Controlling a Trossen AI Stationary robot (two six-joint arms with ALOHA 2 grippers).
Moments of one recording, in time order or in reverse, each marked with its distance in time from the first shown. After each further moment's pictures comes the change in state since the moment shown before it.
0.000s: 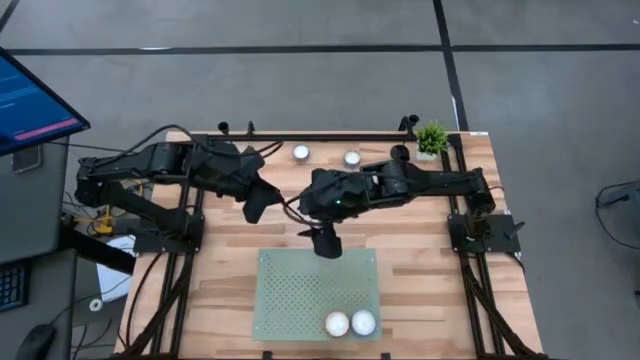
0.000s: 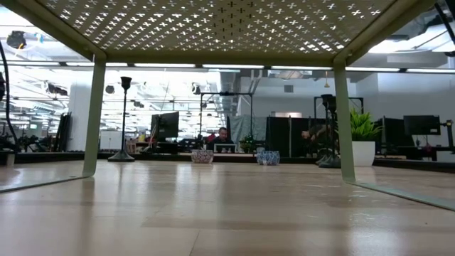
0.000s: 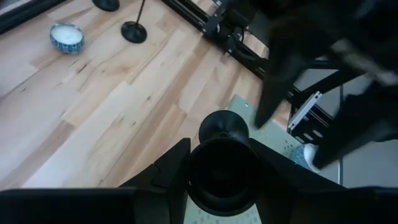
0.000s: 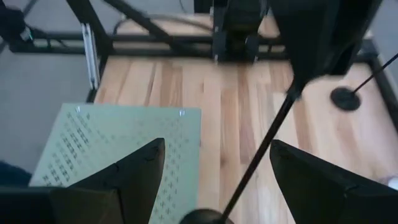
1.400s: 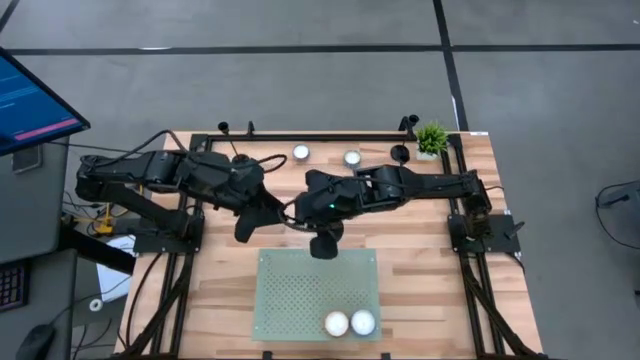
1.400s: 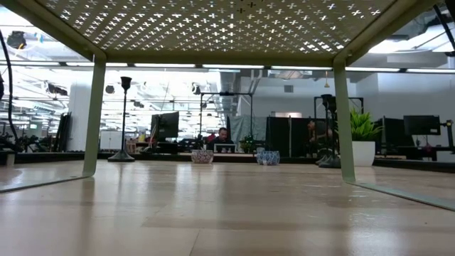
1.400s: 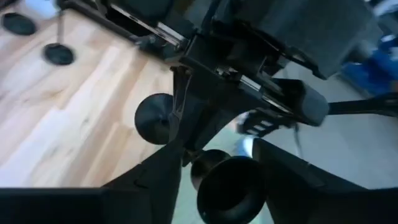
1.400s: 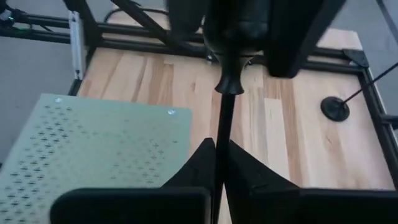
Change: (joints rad) left arm -0.110 -0.006 0.000 0.160 0.066 0.061; right arm 0.015 0.021 0.002 0.031 0.032 -0.079
